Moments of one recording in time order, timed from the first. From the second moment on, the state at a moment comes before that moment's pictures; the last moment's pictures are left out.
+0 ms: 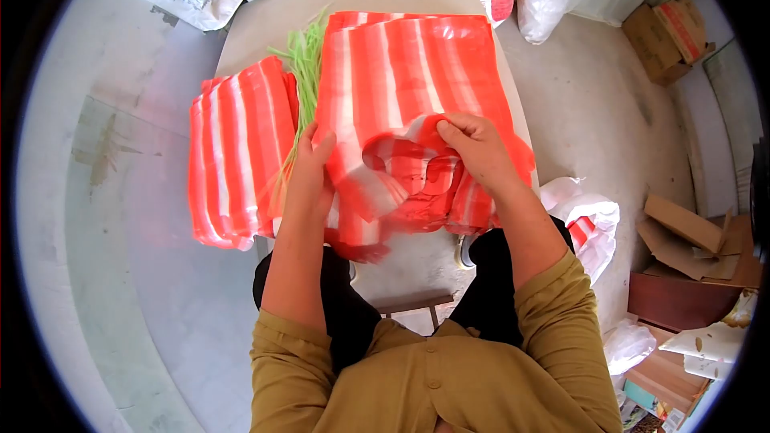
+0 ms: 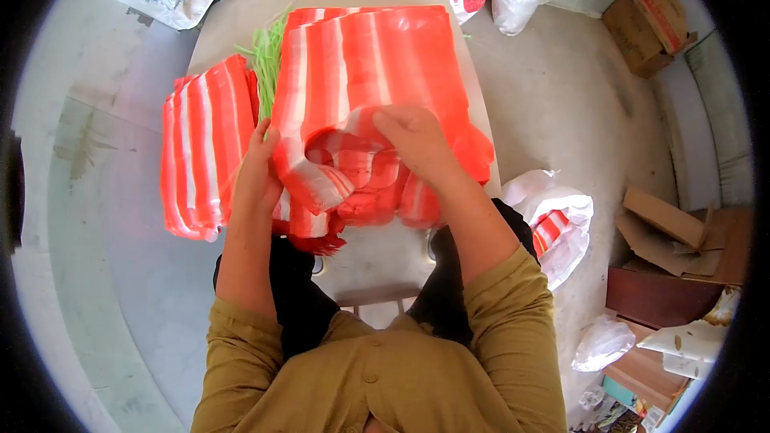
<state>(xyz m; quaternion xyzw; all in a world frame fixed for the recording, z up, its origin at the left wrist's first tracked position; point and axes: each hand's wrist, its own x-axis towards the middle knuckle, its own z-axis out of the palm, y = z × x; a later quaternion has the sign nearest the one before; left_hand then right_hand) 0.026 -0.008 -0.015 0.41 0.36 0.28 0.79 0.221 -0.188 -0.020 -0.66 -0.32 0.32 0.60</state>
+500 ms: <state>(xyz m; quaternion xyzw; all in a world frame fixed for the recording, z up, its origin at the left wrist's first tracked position) -0.041 -0.007 0.008 0.71 0.33 0.00 0.62 0.218 -0.202 -0.002 -0.65 -0.63 0.27 0.32</state>
